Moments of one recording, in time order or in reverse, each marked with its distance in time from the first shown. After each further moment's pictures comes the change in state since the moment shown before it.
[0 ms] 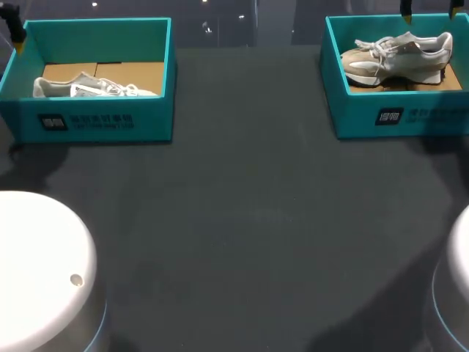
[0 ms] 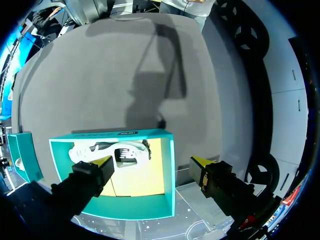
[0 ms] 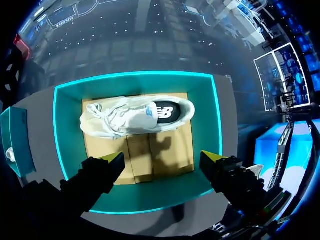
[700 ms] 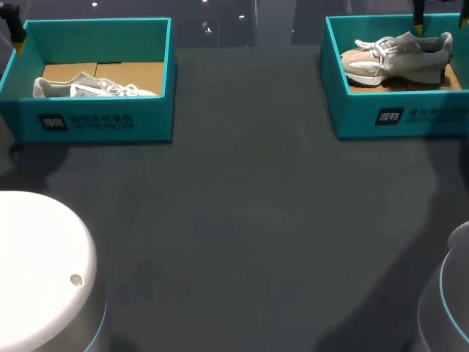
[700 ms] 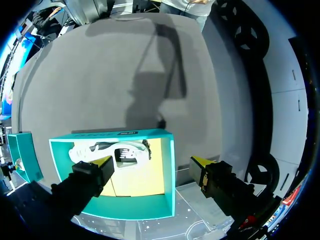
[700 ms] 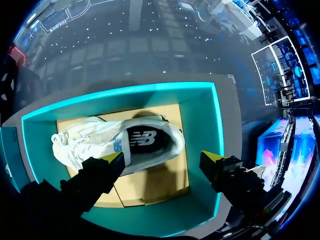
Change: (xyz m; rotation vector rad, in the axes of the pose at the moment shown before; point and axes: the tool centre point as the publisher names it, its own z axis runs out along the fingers) left arm 0.000 0.000 0.000 0.000 0.000 0.000; right arm -0.036 0.048 0.077 0.033 0.001 0.035
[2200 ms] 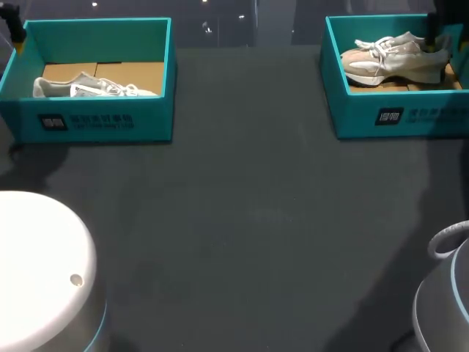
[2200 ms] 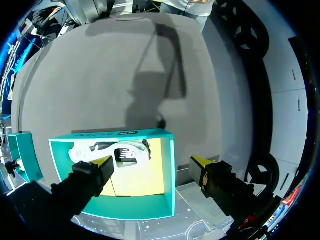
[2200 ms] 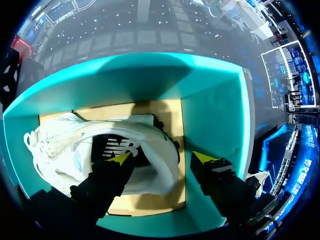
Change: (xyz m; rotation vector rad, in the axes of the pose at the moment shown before) left arm 0.000 0.000 0.000 0.000 0.000 0.000; right arm -0.019 0.001 0.072 0.061 0.052 -0.058
